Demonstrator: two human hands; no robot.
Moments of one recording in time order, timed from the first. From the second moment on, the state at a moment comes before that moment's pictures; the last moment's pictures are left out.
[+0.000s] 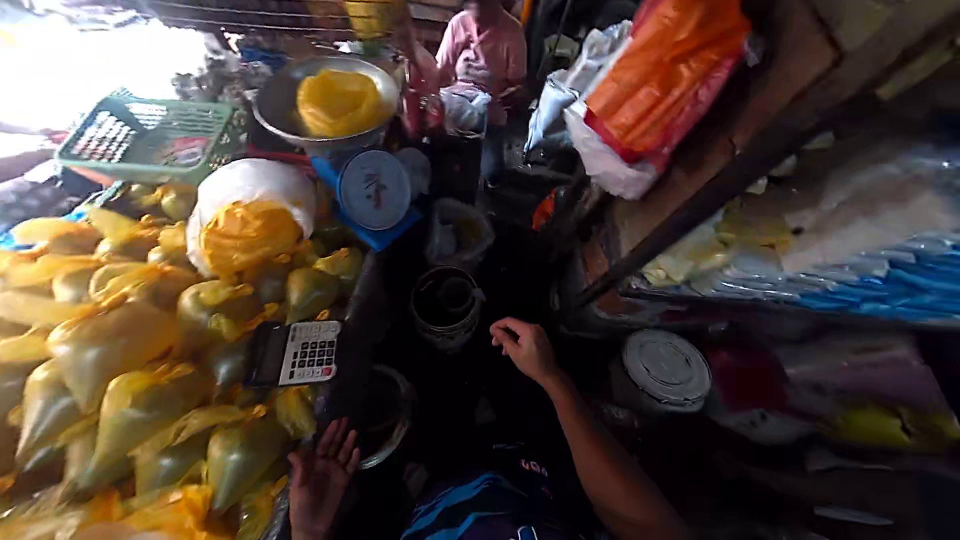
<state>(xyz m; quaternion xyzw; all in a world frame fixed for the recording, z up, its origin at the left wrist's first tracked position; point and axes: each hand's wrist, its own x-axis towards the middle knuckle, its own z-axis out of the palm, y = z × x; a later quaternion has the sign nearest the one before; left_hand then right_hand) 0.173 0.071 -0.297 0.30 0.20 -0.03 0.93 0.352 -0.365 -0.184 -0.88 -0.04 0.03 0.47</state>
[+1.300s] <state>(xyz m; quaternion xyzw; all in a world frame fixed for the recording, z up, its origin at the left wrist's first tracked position) 0.534 -0.092 -0.229 0.45 -0.06 -0.30 0.84 0.626 -0.595 -0.178 -0.80 0.38 -0.35 0.31</state>
